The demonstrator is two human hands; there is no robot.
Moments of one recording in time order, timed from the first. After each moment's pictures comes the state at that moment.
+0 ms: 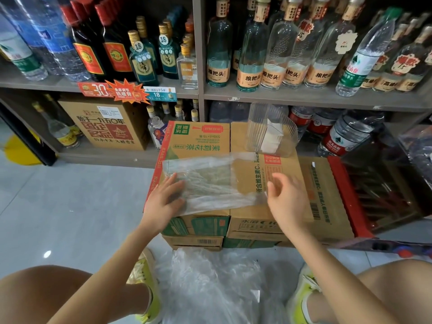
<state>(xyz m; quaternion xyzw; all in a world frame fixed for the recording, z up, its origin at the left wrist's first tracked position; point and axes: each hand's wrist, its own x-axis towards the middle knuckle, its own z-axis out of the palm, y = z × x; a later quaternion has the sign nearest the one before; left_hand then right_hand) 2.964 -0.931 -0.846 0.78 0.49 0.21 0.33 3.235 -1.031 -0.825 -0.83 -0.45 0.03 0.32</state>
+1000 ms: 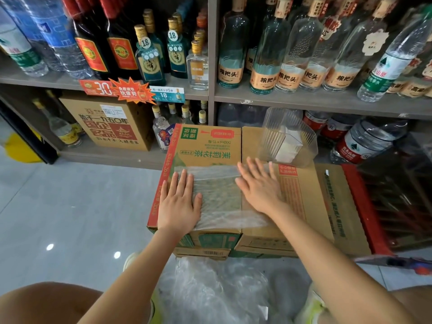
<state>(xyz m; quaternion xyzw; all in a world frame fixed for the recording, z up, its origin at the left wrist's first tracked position) 3.001 -0.901 -0.876 0.83 0.55 0.02 0.08 3.228 -0.931 -0.860 -0.74 -0.66 0.06 -0.07</state>
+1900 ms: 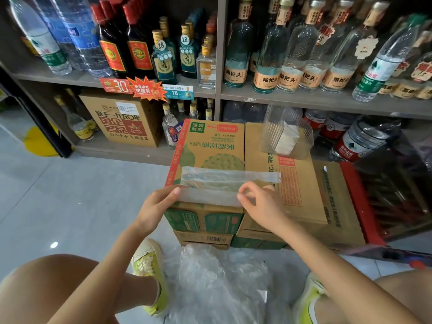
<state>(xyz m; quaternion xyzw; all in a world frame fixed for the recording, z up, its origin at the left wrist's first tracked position) 2.922 -0.944 -0.823 0.66 0.45 0.28 0.54 3.185 -1.018 -0.818 -0.70 -0.65 0.18 0.22</state>
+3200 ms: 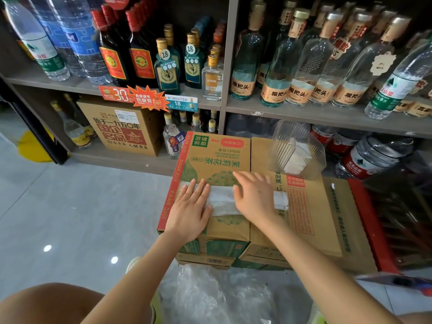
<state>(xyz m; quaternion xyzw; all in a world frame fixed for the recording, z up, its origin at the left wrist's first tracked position) 2.991 -0.899 -0.870 0.88 0.46 0.05 0.10 3.175 -0.933 -0.820 -0.73 -0.66 0.04 0.15</state>
